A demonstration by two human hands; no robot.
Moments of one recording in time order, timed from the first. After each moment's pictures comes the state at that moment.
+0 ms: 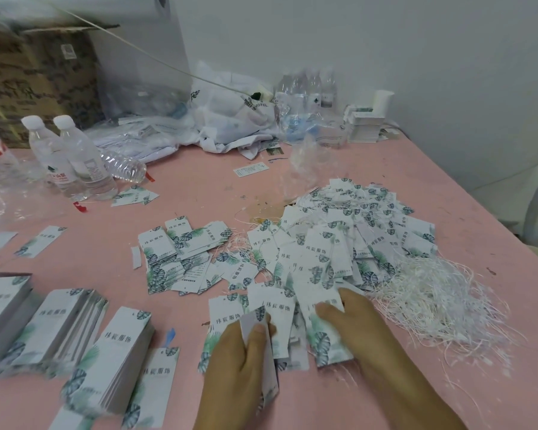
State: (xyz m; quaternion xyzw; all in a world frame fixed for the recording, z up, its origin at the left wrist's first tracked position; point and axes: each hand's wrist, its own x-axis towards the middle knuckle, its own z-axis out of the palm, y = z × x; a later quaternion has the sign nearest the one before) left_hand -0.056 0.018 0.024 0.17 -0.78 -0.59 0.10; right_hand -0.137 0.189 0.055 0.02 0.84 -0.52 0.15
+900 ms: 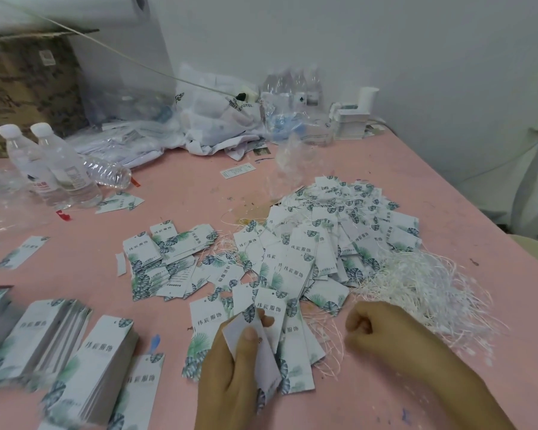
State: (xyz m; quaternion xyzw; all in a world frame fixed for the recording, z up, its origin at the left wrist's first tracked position) left_hand -0.046 0.043 0.034 0.14 -0.72 -0.66 0.18; right_hand -0.139 0.257 0.068 -0.07 0.94 -0.26 0.19
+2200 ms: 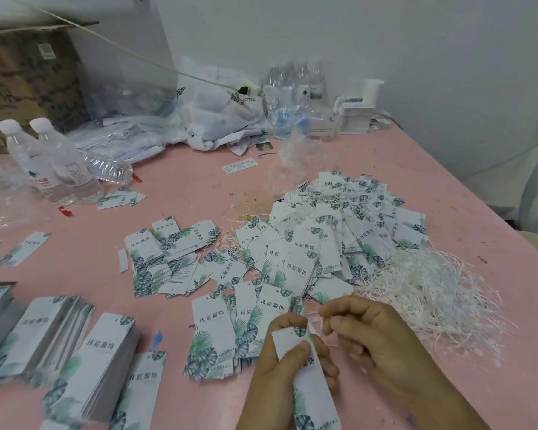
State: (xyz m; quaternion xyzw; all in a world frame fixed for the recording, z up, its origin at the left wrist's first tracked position) left_hand -0.062 0.077 0.034 0.10 -0.41 -0.90 -0.07; right_hand -0.119 0.228 0.065 -0.05 0.63 -0.75 0.20
